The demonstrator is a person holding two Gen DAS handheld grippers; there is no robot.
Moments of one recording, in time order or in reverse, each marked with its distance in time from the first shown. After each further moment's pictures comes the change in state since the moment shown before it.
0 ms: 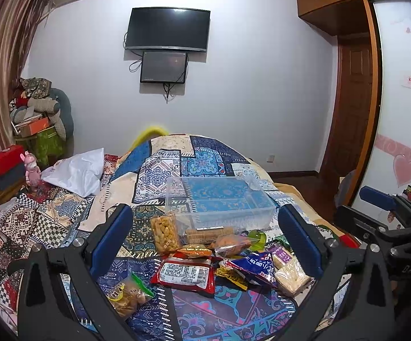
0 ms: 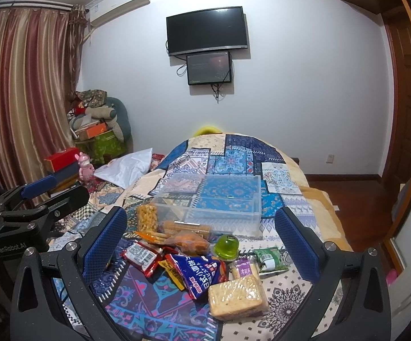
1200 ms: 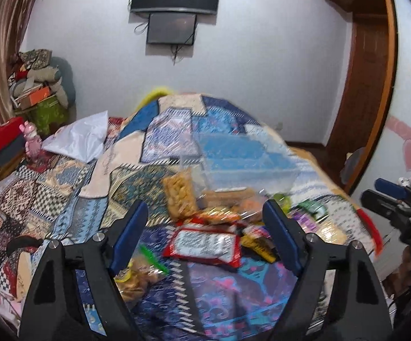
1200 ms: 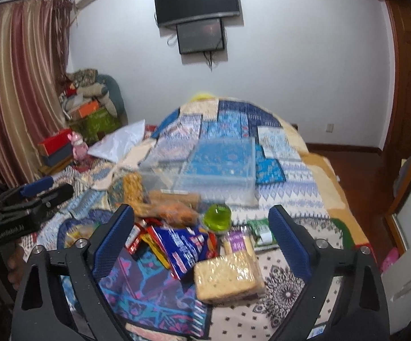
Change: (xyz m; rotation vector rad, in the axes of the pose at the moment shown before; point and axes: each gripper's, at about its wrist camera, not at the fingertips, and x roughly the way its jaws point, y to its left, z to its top) left arm 0.048 0.041 -0.039 -0.026 0.204 0.039; right arm 0.034 -0.025 -0.026 0.043 0.183 0.001
